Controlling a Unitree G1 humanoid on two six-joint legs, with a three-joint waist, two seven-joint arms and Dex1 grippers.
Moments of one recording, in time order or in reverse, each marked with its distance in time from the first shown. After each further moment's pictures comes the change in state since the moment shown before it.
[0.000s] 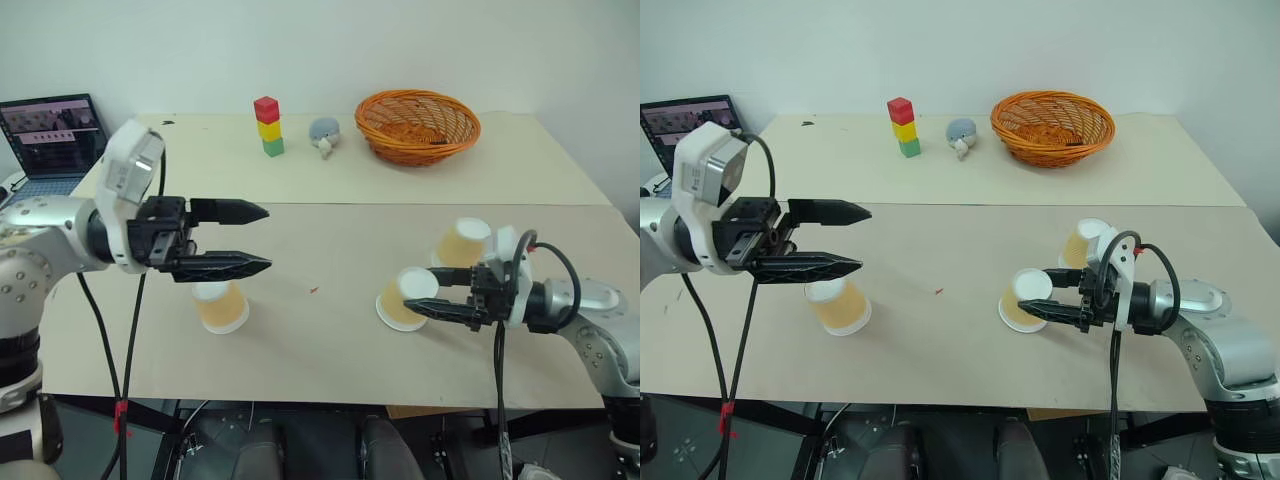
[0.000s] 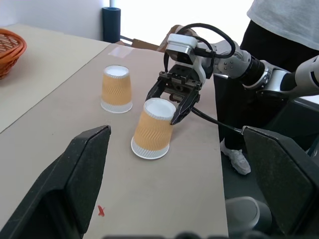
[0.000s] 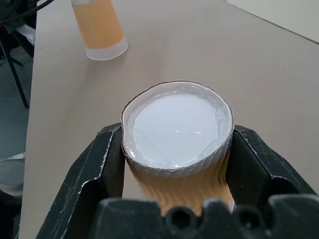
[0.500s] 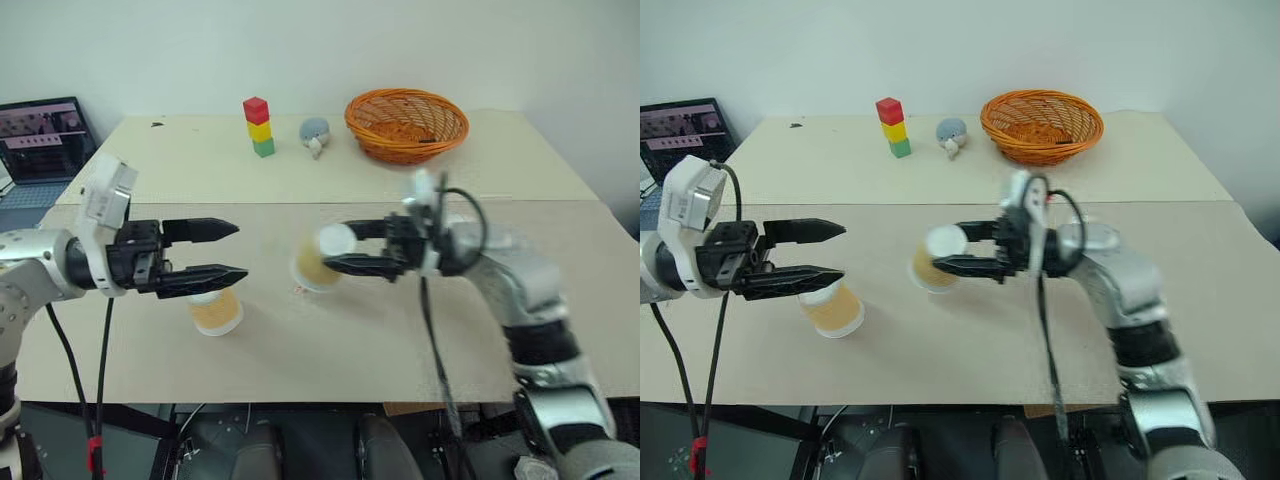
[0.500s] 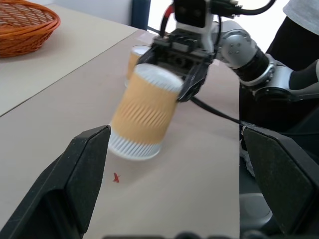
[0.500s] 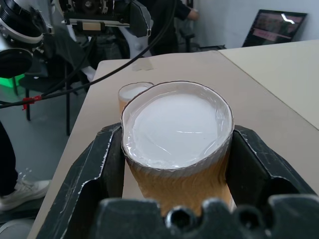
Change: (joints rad) left arm 0.174 0.019 0.116 -0.066 -0.008 -0.023 0.059; right arm -0.469 0.346 0.299 0.273 -0.095 -0.060 0.057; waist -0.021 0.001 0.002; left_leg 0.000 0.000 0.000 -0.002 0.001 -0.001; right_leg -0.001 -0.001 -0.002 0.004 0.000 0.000
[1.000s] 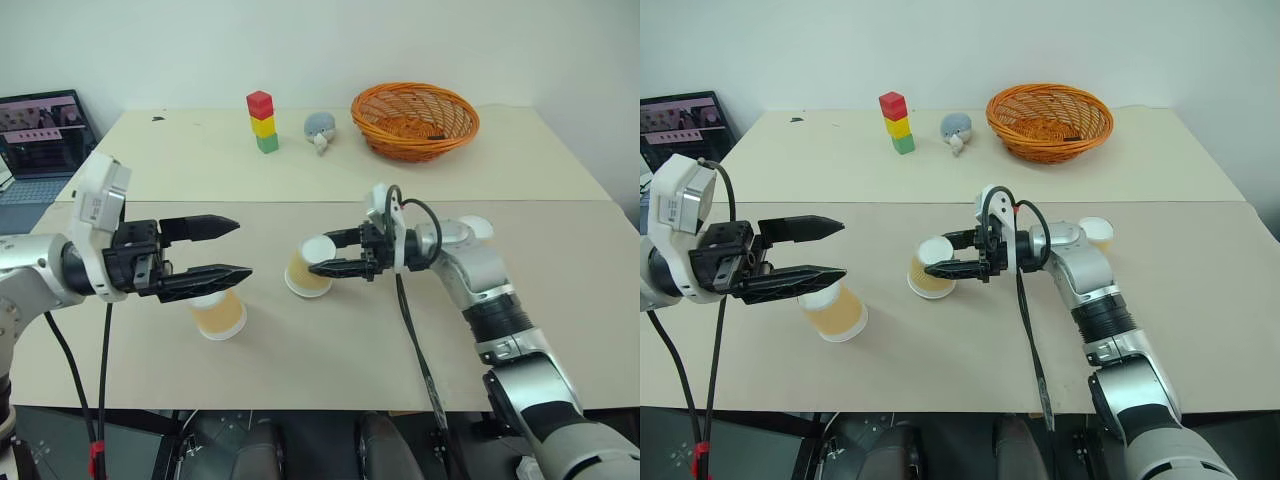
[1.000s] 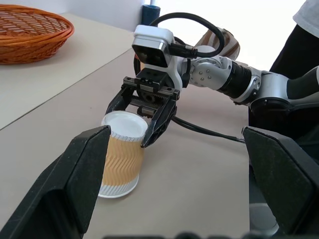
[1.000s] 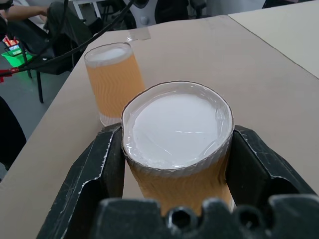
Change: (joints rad) left arm 0.029 0.000 0.041 -0.043 -0.083 0.000 0.088; right arm -0.078 0.095 0.035 0.303 -0.144 -0.146 0.113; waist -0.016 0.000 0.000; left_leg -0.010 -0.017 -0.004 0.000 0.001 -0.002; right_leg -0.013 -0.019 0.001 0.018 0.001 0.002
